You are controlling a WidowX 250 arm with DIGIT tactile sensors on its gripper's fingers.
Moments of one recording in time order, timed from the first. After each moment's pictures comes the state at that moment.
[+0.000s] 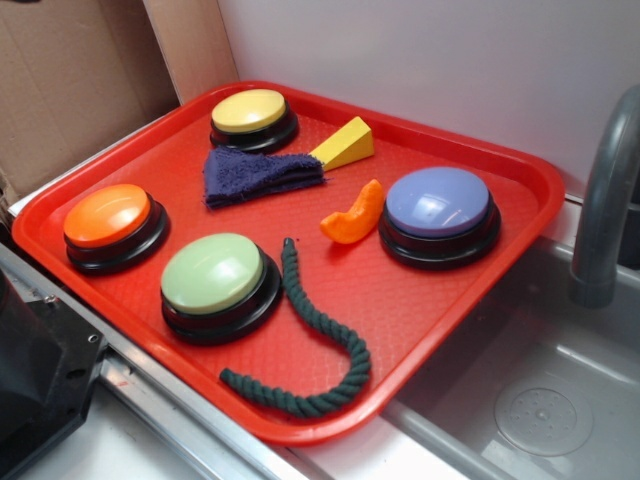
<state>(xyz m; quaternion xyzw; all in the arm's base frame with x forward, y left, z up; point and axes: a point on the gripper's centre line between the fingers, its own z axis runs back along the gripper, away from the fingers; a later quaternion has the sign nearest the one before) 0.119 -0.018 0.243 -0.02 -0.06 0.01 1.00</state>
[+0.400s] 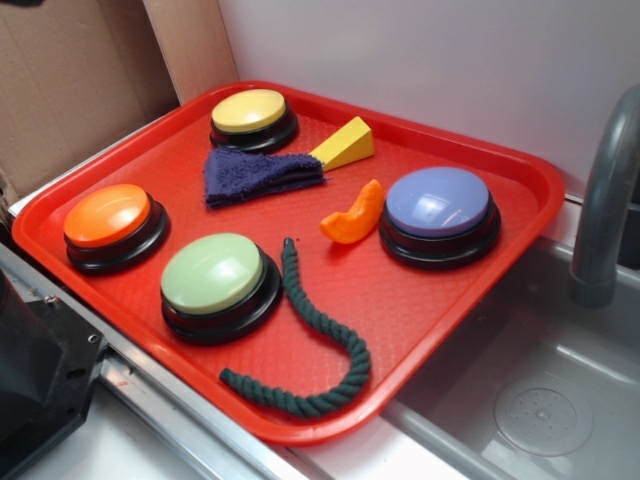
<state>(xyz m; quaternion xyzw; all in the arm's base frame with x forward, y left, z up) 0.118 -0.018 0.238 -0.02 -0.05 0.02 1.00</state>
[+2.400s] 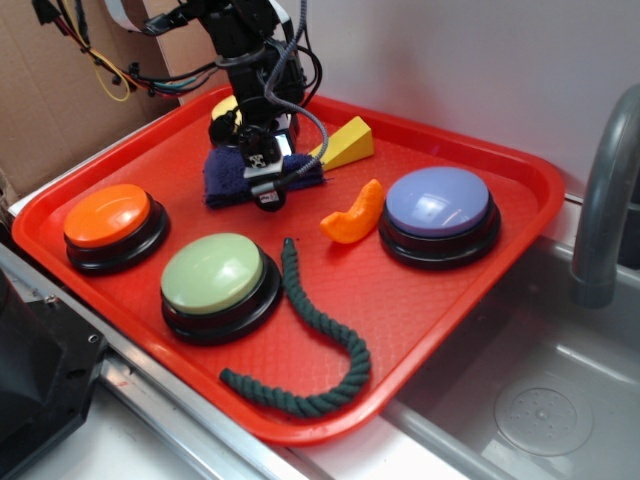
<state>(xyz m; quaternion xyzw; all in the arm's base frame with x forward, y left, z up) 0.285 0.024 0.023 -0.05 -0.06 -0.38 0.92</state>
